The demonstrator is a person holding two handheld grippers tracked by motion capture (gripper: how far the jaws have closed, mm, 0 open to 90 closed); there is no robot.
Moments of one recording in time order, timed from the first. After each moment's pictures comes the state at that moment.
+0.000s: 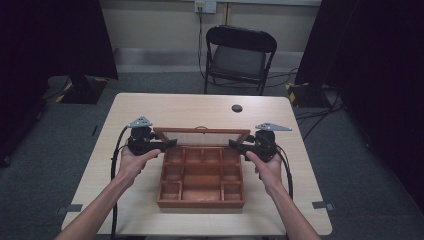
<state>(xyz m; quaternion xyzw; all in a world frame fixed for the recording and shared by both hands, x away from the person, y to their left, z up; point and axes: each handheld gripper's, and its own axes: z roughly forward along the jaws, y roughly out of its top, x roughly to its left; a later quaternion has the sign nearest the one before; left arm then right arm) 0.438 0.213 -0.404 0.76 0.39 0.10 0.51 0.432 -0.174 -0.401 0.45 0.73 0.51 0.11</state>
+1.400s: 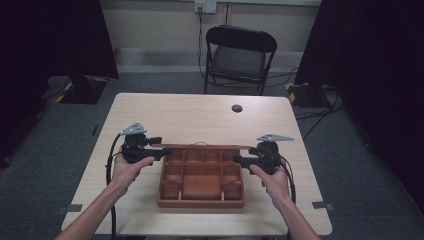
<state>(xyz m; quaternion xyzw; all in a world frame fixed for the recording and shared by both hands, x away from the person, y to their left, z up) 0.417 0.223 -0.404 0.77 0.38 0.09 0.51 0.402 -0.183 -0.409 0.47 0.75 0.45 0.10</state>
